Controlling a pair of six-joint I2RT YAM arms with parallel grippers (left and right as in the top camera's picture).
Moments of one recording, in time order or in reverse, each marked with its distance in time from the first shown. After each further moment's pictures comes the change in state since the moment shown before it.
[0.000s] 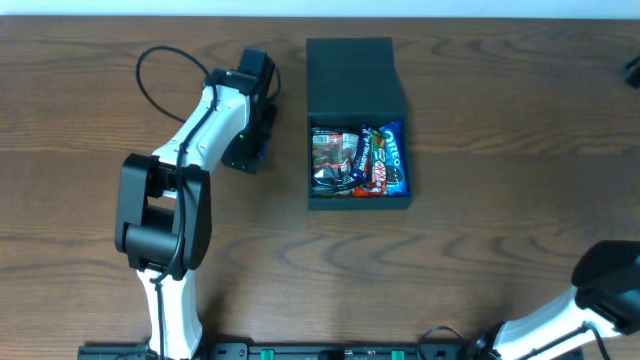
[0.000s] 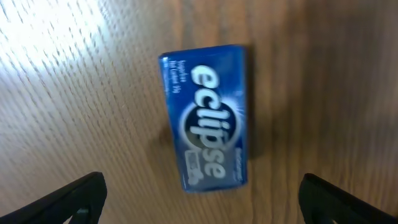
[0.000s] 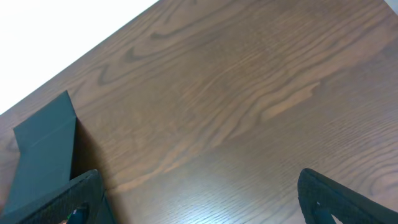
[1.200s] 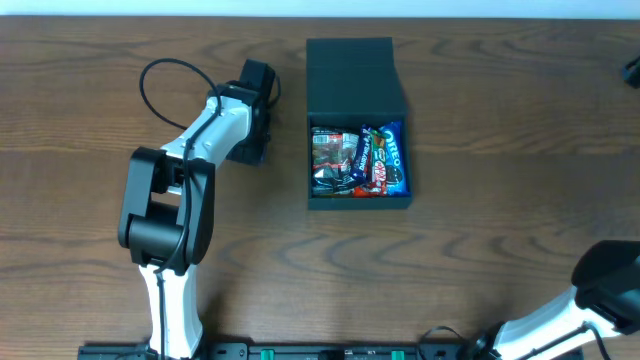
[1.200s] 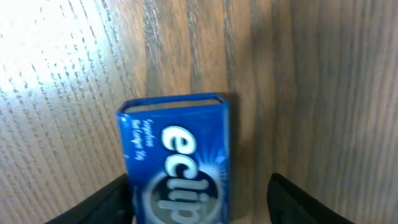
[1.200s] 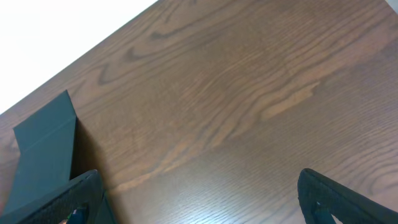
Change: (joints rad) left arm 0.006 0.033 -0.085 0.204 -0.082 -0.035; right arm 0.000 0.000 0.000 -0.002 0.000 0.000
